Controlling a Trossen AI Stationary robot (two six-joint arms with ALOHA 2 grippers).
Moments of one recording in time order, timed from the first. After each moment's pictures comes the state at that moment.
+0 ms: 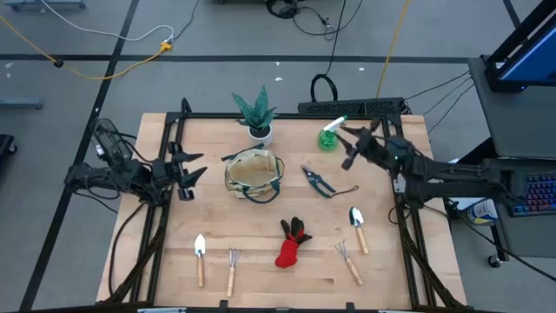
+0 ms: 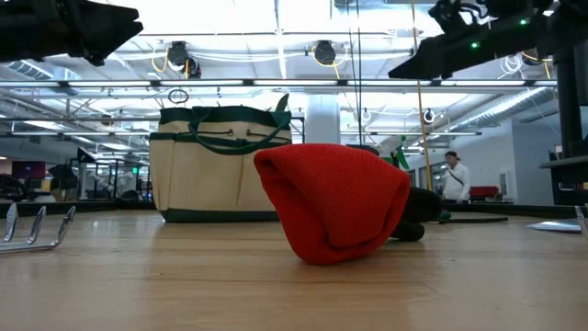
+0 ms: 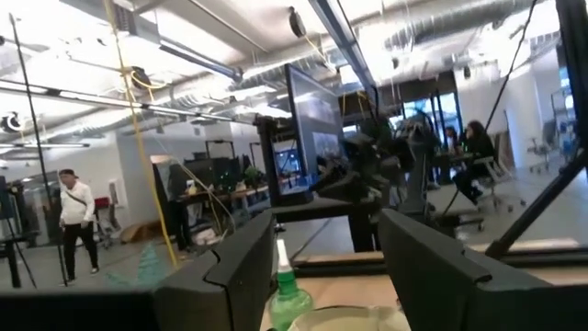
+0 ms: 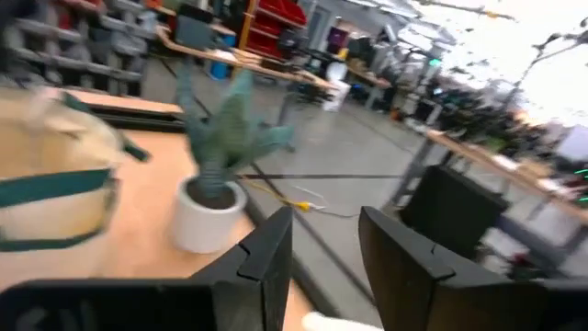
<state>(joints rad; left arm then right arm) -0.14 0.09 0.07 0.41 -0.37 0.33 -0.32 0.79 0.44 0.33 0.34 -0.34</state>
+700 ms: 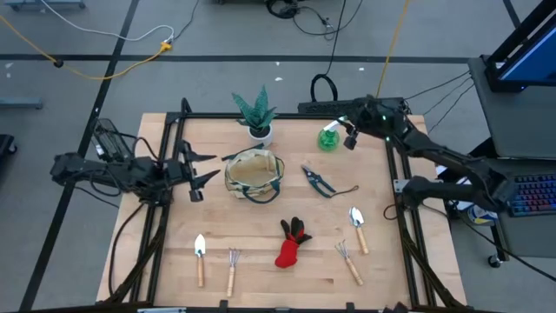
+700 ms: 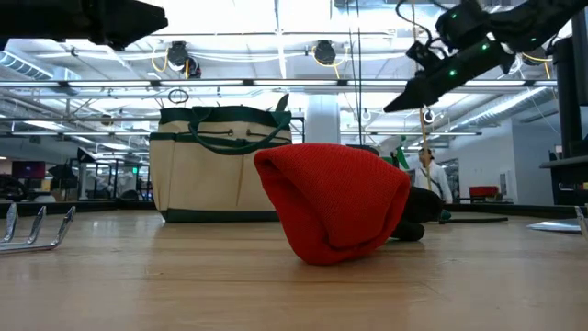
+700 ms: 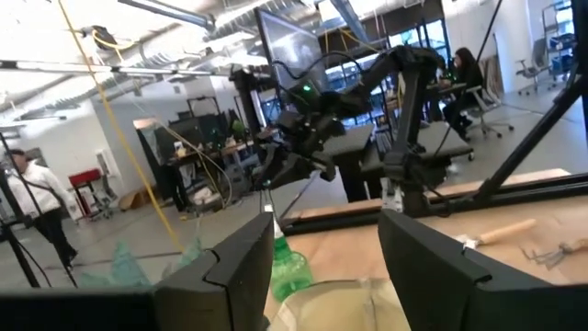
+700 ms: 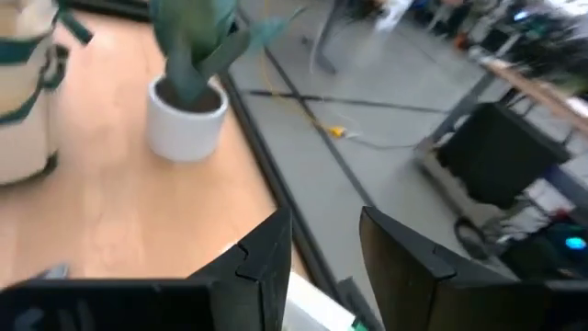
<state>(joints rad) -0.14 0.43 0.24 0.38 -0.37 0.34 -0.81 1.03 0.63 0.08 -0.21 -0.47</state>
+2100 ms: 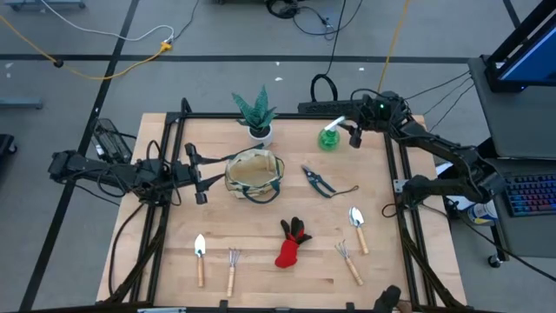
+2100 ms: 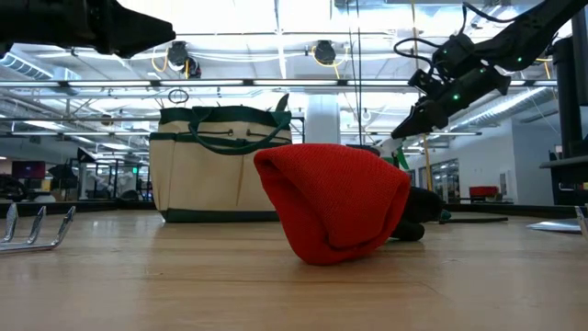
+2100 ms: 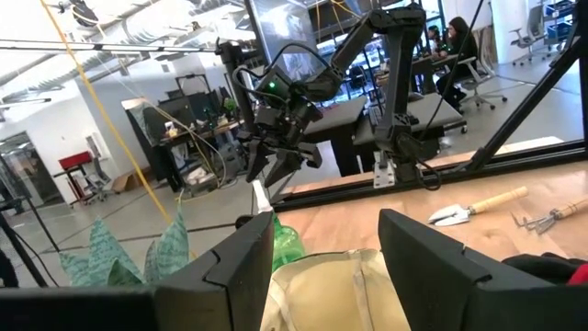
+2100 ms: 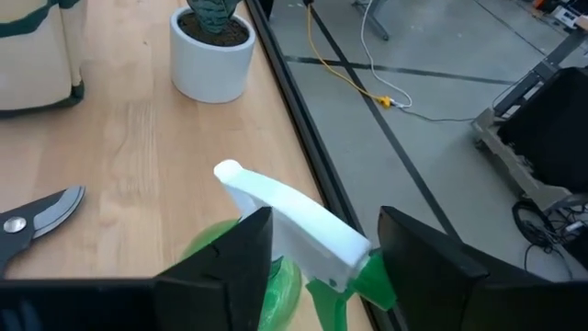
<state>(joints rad) -0.14 0.50 0.24 0.39 -0.37 0.33 -1.00 1.17 0.64 0.03 -0.47 -0.59</state>
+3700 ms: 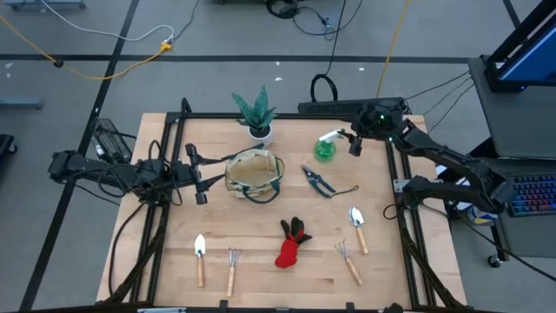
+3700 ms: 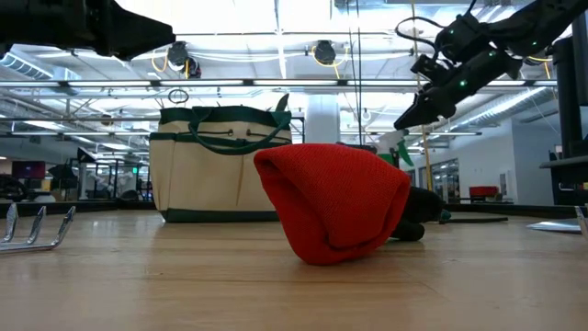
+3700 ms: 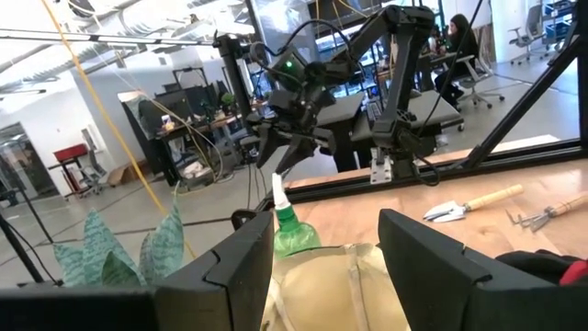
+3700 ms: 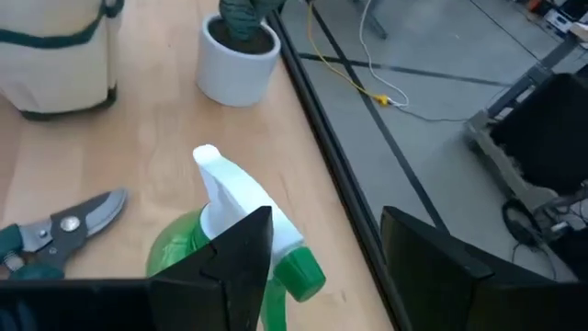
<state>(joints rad) -0.14 0.50 0.24 0.37 -0.37 0.31 -0.85 1.03 0.61 -0.06 -0.32 -0.54</state>
